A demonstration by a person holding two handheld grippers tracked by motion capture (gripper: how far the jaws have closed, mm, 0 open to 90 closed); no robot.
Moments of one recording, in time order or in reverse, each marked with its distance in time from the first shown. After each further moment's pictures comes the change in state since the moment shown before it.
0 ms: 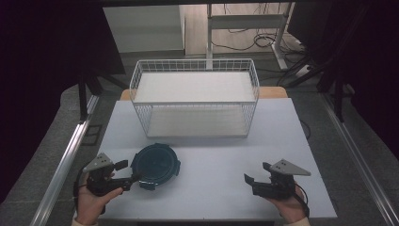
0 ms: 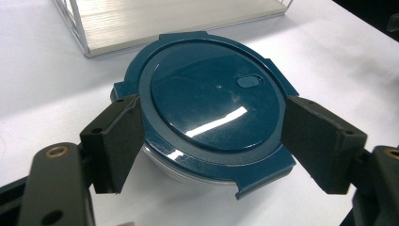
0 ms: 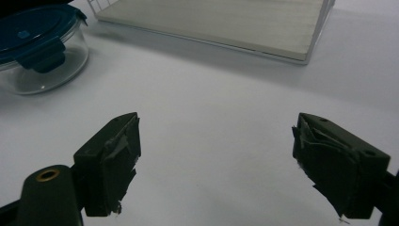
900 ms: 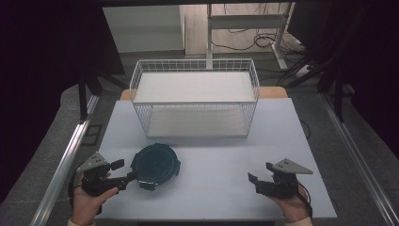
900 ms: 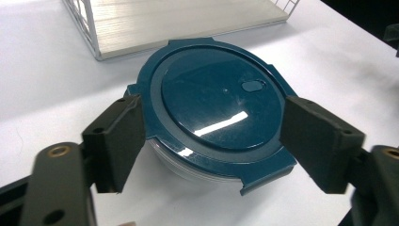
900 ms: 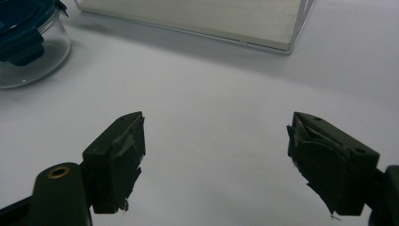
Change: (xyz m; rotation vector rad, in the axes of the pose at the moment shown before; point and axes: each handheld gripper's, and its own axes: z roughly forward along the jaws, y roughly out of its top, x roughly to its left) left arm 0.004 0.001 -0.011 -0.020 0.002 -0.021; right arm -0.009 -0.001 -0.001 0.034 -0.037 0.003
